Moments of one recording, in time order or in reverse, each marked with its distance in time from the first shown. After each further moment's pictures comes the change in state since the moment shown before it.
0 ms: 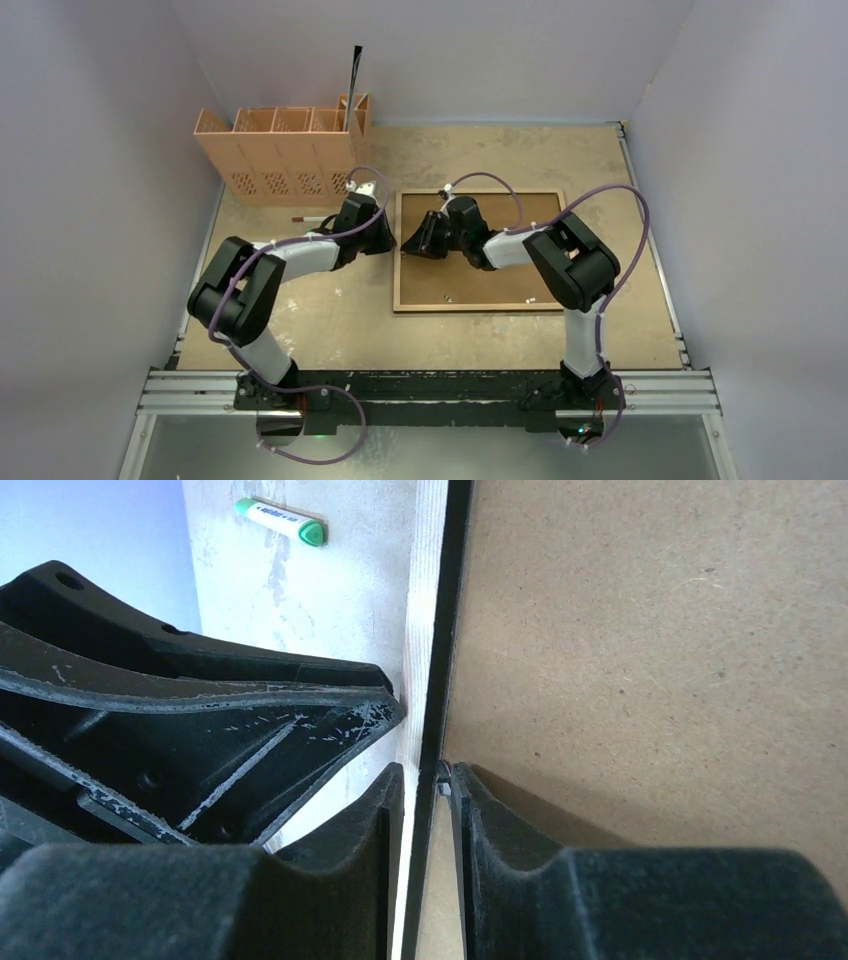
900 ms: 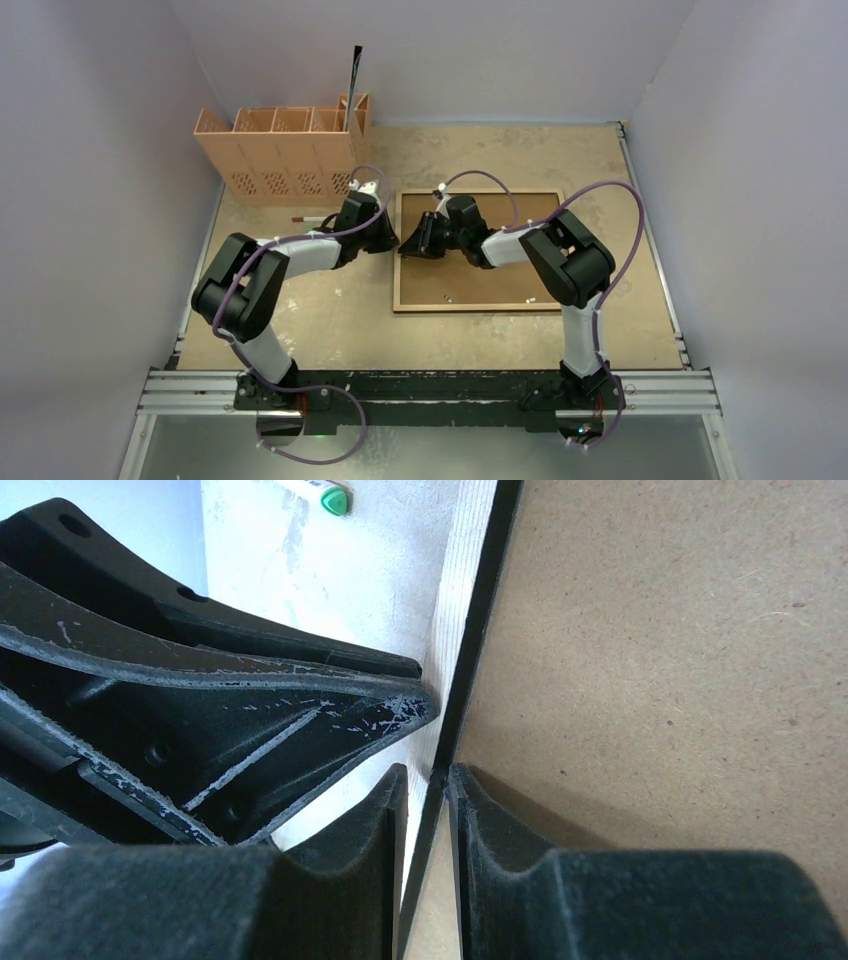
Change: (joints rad) left arm 0.002 0.032 0.009 0.042 0.055 -0.001; right arm -0.004 0.039 0.025 0.029 -0.111 -0.053
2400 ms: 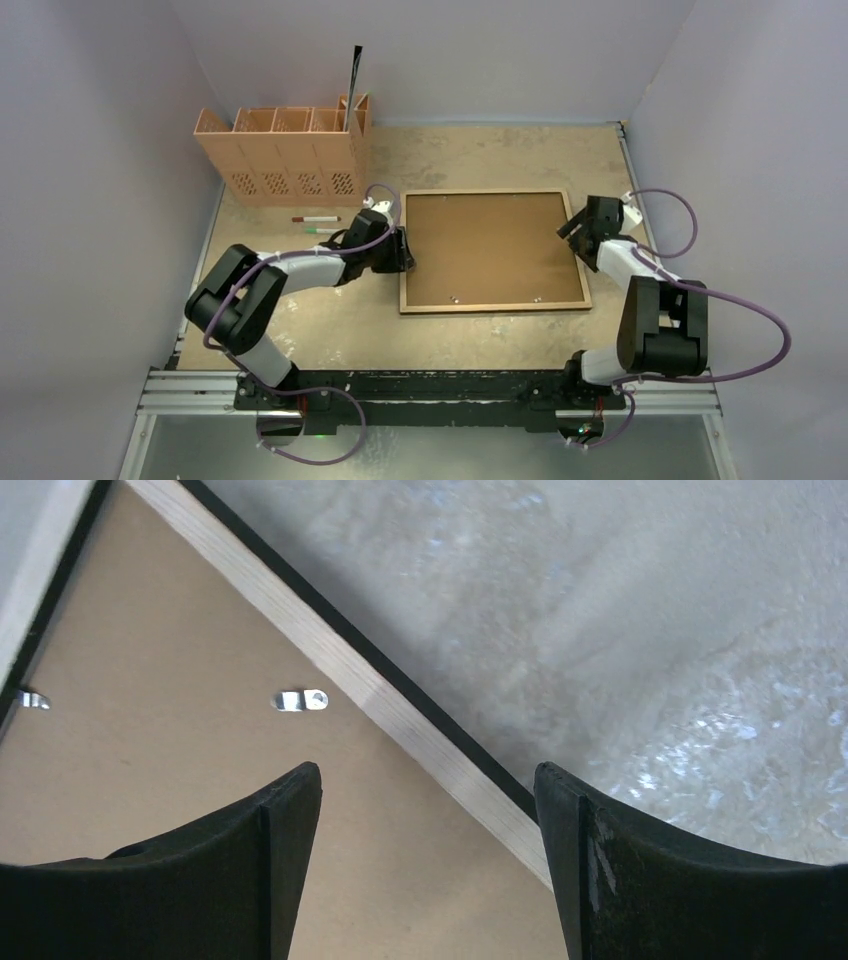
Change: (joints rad) left arm -0.111 -0.084 -0.104 -0.022 0.048 -0.024; right arm -0.718 -0.586 -0.267 -0.653 0.760 -0.177
